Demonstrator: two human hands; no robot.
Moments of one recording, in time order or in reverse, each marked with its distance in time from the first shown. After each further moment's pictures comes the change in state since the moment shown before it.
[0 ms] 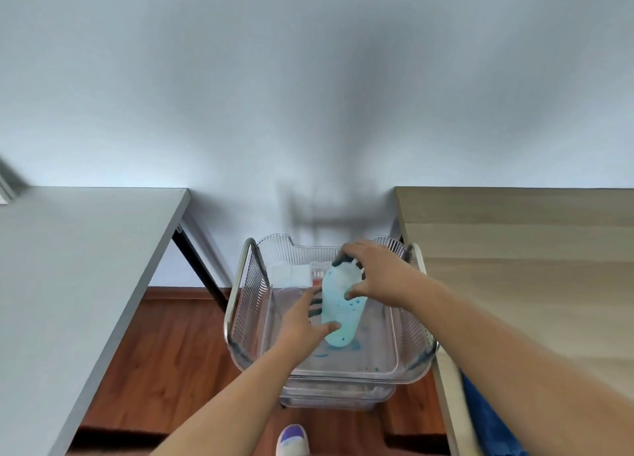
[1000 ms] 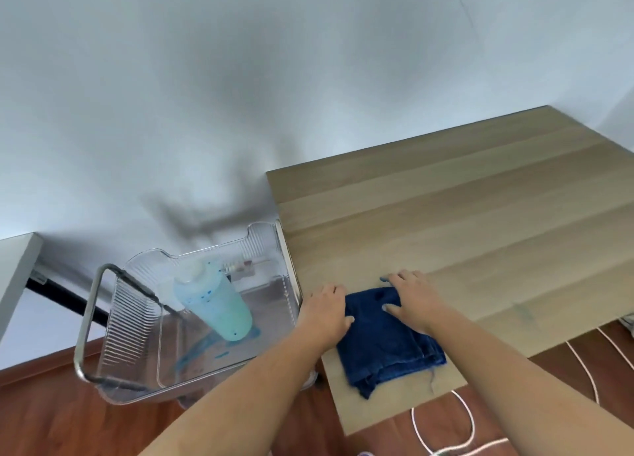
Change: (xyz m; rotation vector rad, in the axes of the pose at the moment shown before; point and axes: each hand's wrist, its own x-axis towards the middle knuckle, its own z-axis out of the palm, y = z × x) left_hand -0.026 0.101 0.217 1.030 -0.335 0.457; right_hand -0.214 0.220 0.019 -0.237 0.083 0.595
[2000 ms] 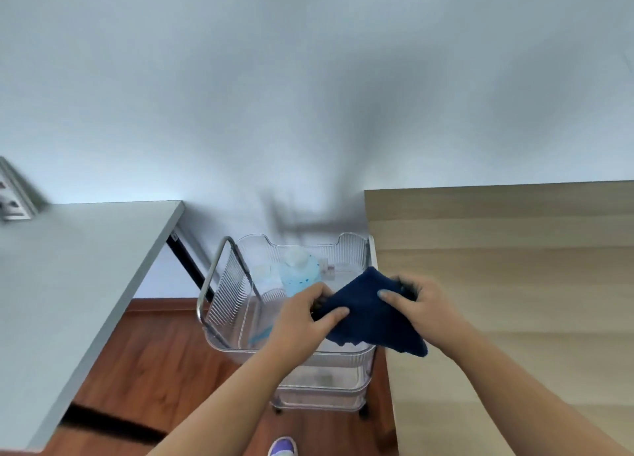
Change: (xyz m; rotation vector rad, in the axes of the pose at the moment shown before) left_hand -0.136 -0.079 -0.070 -0.839 0.515 -0.181; right_hand -0.031 -0.138 -0.064 0.964 -0.010 -0.375
